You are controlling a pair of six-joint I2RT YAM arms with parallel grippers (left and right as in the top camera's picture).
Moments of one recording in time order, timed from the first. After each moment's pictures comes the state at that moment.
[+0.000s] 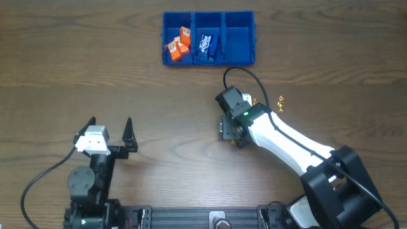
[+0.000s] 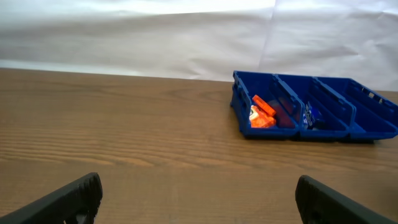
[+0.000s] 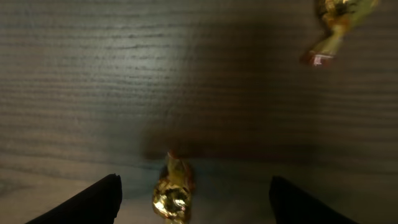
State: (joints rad) left arm -0.02 0.01 0.02 -0.12 0.08 -0.09; right arm 0.59 1.60 0.86 -0.63 0.10 0.58
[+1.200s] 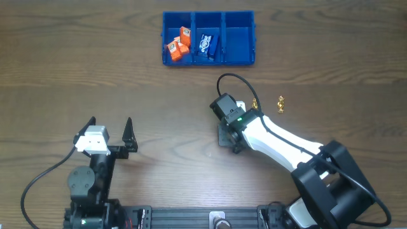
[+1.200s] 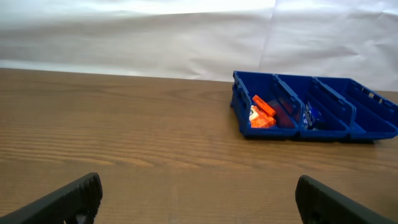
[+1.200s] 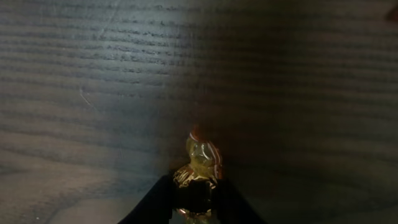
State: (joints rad) left arm -0.02 0.01 0.02 -0.12 0.08 -0.09; right arm 0.64 1.64 0.83 -0.59 0.06 0.60
